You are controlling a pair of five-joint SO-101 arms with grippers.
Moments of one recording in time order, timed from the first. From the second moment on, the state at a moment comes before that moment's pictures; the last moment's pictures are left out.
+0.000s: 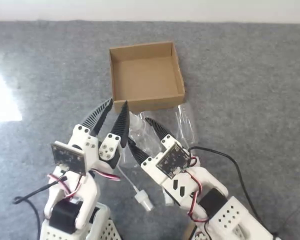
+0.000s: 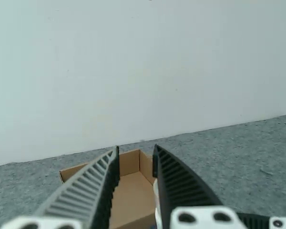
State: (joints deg) left arm 13.8 -103.5 78.7 40.1 5.1; right arm -47.6 -79.8 88.7 10.5 10.8
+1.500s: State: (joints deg) left arm 3.3 -103.5 83.2 43.7 6.0; right arm -47.9 -79.8 88.7 10.5 10.8
